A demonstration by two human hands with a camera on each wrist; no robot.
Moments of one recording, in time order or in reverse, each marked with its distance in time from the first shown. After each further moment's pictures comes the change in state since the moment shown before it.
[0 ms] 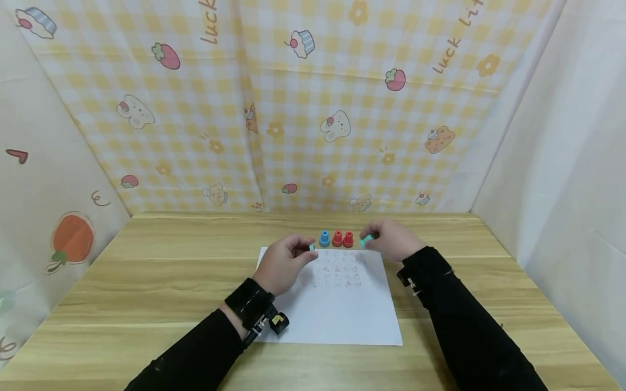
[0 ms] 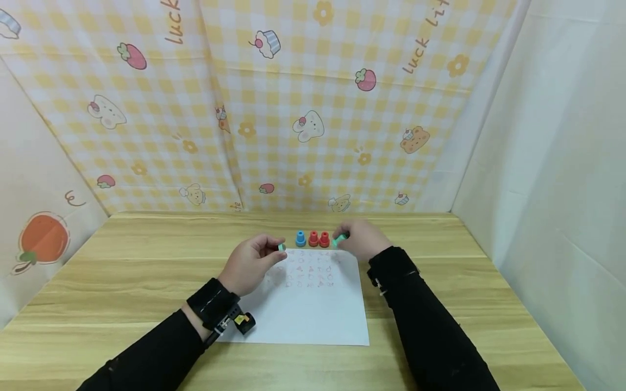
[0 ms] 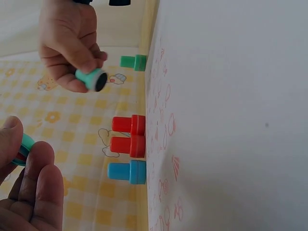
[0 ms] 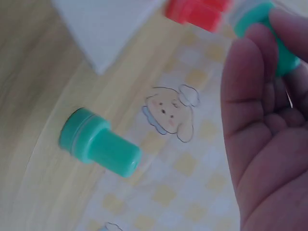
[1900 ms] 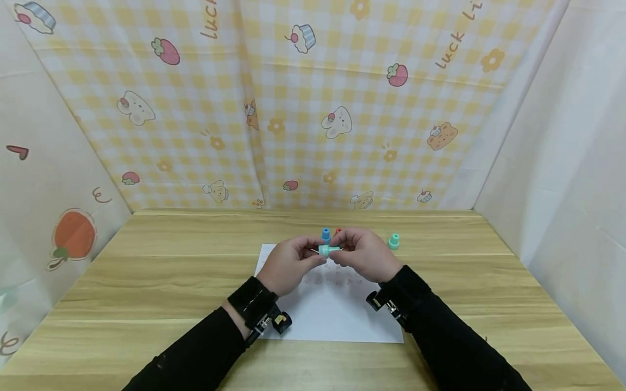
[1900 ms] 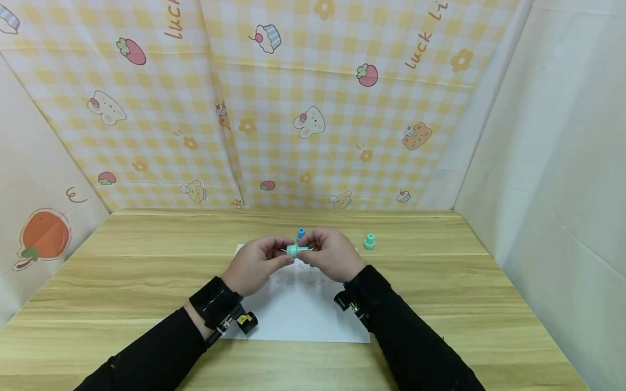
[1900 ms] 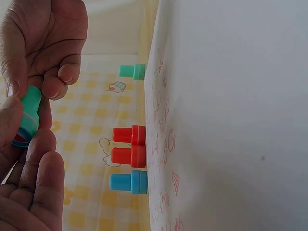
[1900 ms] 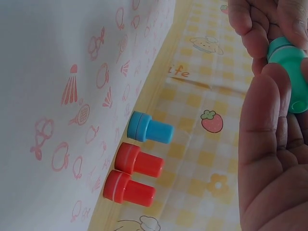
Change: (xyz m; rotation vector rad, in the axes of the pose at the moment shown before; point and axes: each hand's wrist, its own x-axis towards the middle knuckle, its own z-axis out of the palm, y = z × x) left_hand -0.003 0.005 0.003 0.014 -0.118 0.035; right_hand -0.021 -0.049 0.044 0.513 0.014 -0.172
